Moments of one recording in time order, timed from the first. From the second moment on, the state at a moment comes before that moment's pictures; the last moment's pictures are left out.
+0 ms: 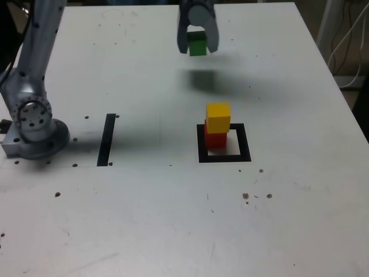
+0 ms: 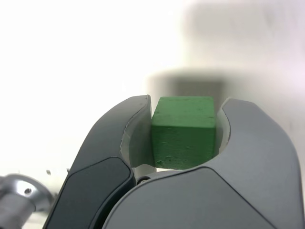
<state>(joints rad) 0.50 2.08 -1.78 1.36 0.13 0.55</state>
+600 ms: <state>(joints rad) 0.13 1.91 -1.64 1.40 0.09 0.21</state>
